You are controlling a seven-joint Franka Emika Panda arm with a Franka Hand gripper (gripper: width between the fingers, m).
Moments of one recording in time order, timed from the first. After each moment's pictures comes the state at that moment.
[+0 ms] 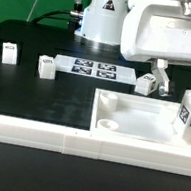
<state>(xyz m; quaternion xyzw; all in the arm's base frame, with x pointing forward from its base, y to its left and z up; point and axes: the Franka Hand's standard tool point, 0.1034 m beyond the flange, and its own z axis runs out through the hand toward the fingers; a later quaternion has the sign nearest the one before) 0.634 0.109 0.096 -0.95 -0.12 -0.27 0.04</state>
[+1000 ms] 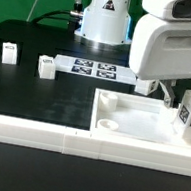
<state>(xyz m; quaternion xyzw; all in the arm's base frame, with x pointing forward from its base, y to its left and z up) 0.637 0.118 0.084 -0.99 -0.13 0.00 0.06</state>
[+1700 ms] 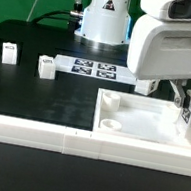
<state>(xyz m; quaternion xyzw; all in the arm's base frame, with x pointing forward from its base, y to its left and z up) 0.637 0.116 0.084 -0.99 -0.12 0.00 0.06</state>
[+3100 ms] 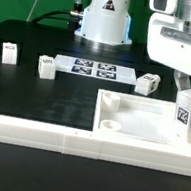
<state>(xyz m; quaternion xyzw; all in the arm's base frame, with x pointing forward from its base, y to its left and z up) 0.633 0.118 0.081 -0.87 0.50 0.03 0.07</state>
